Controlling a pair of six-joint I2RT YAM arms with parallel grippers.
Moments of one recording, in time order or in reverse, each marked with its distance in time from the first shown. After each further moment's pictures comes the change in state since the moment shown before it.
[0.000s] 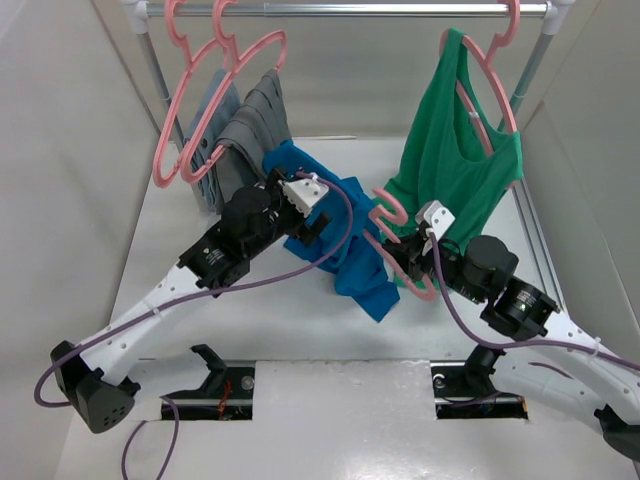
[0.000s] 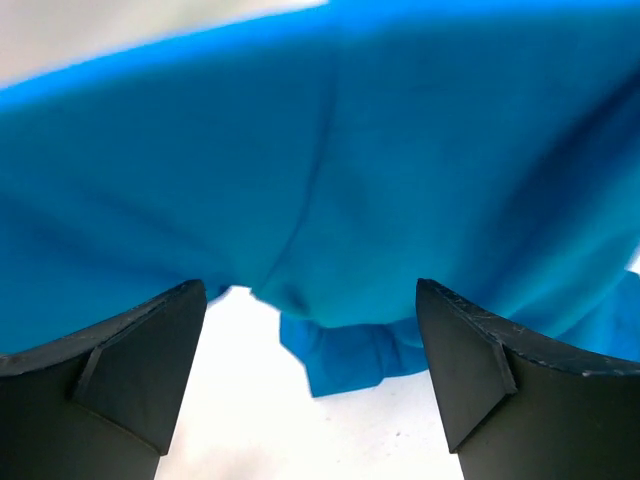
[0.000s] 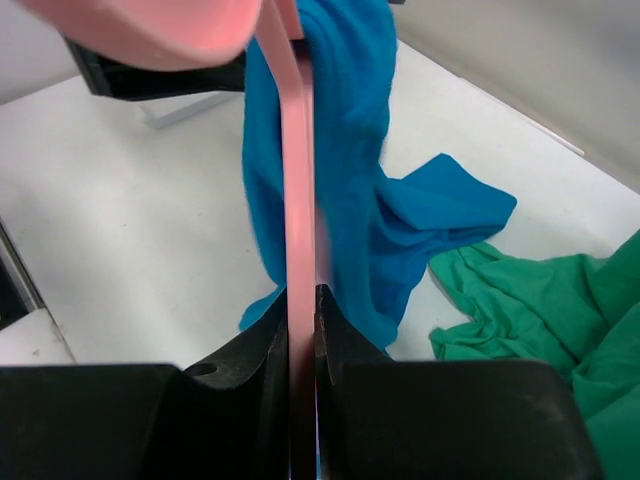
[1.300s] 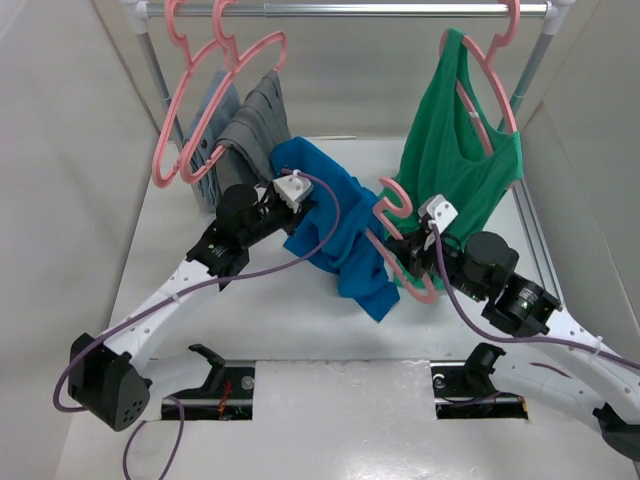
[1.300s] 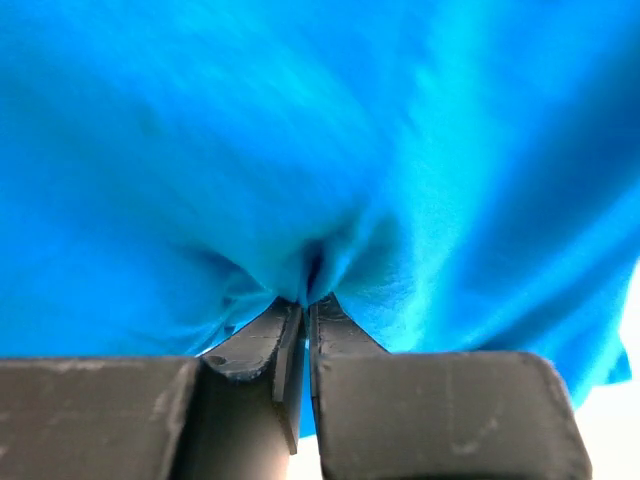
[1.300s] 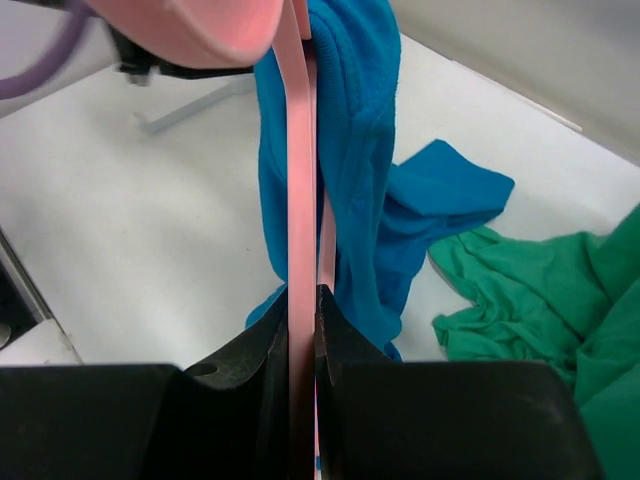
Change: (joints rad) left arm 0.199 0.072 -0.172 0.305 0.305 -0.121; right arm -0.012 0.004 0.027 -0.037 0.023 0.050
